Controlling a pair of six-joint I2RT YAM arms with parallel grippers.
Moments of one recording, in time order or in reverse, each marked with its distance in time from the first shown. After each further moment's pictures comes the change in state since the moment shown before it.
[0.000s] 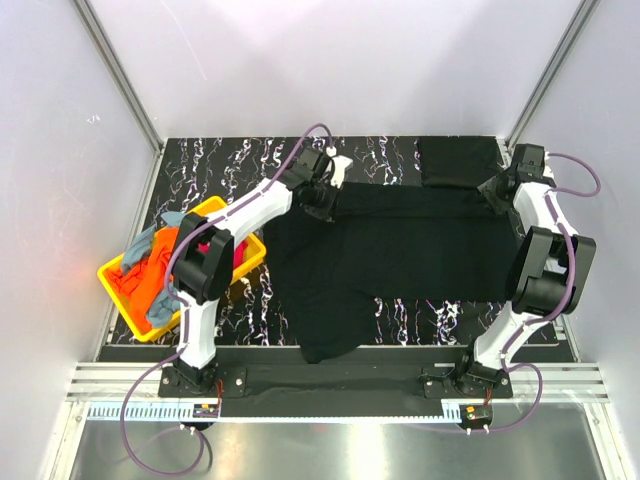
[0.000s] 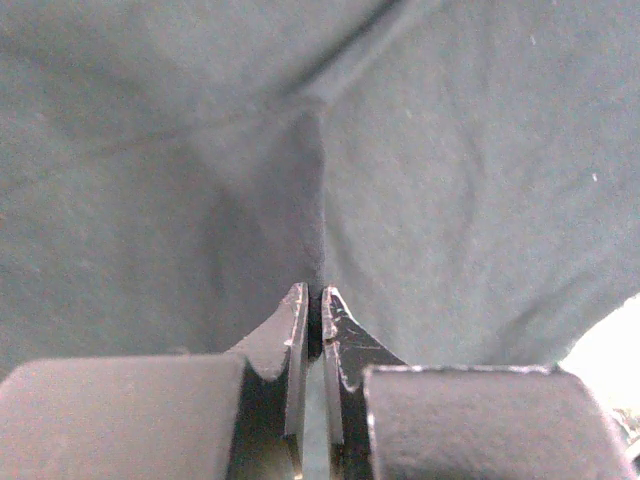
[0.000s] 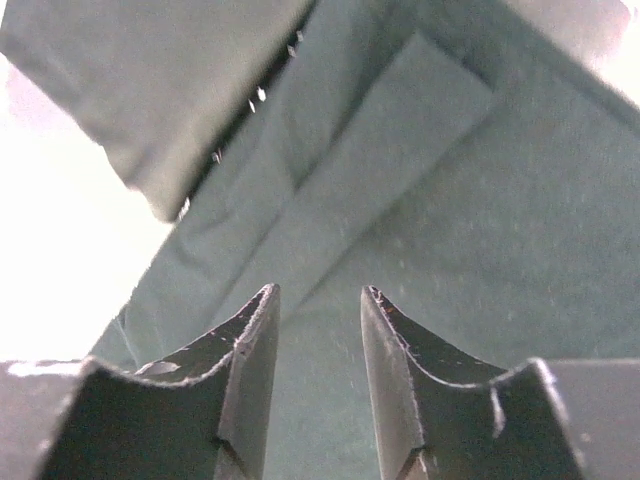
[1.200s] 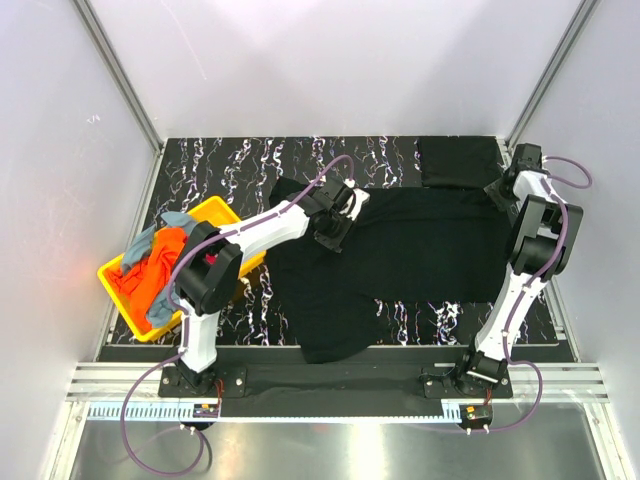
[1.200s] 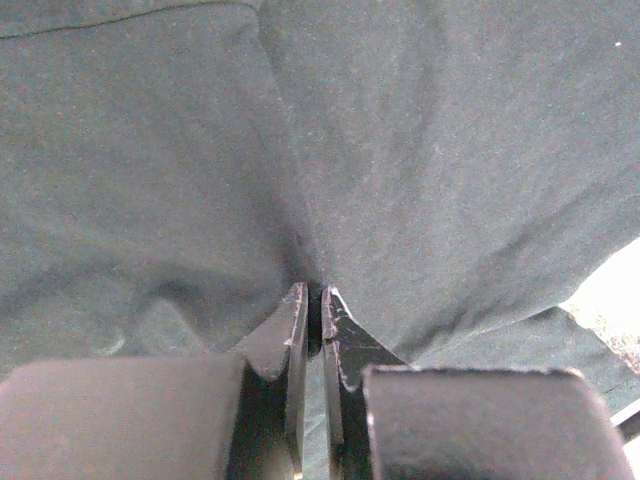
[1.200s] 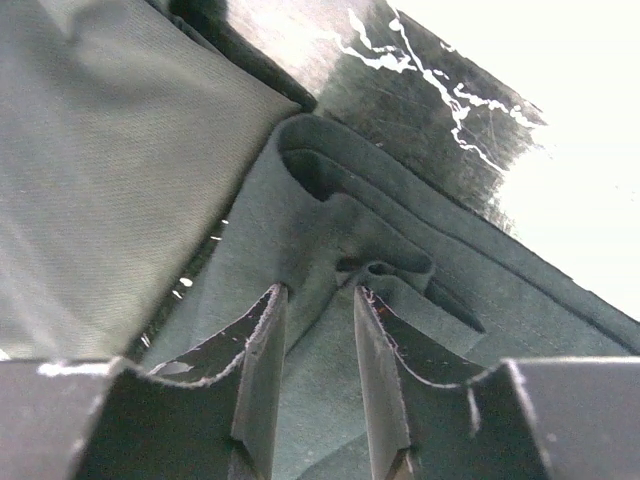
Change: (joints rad) left arm -0.167 -0.063 -0.173 -0.023 -0.113 -0.046; right arm -0.055 0.430 0.332 -0.001 0.057 -0.025
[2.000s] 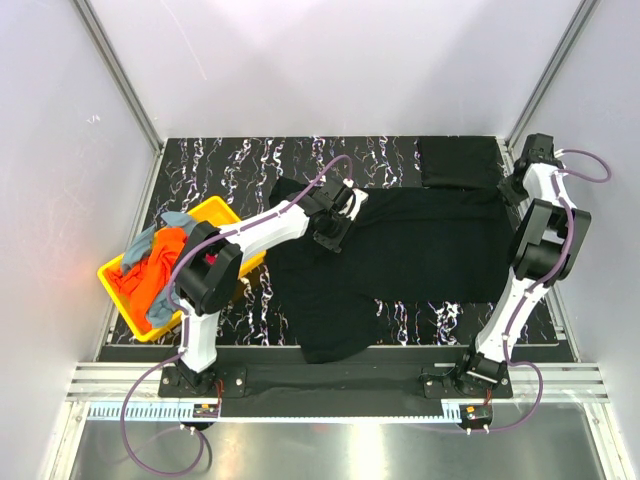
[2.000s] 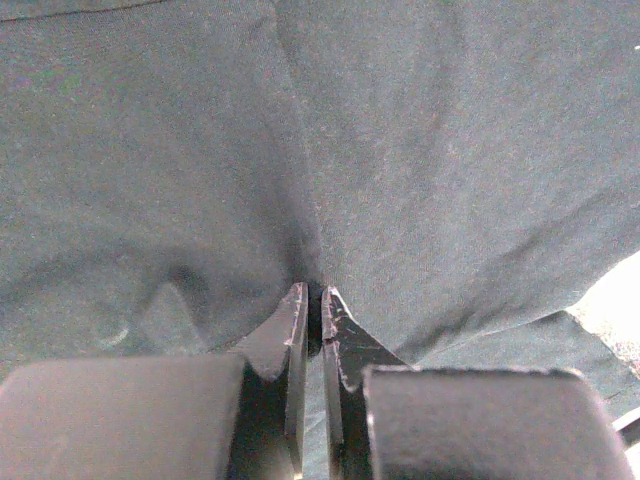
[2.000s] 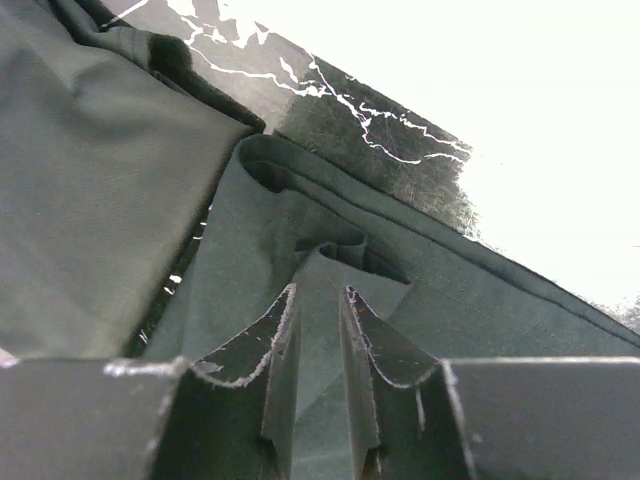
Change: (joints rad) left arm 0.000 0.000 0.001 -0.012 -0.022 -0.018; right arm -0.021 -0.075 0.054 -0.156 0.111 0.014
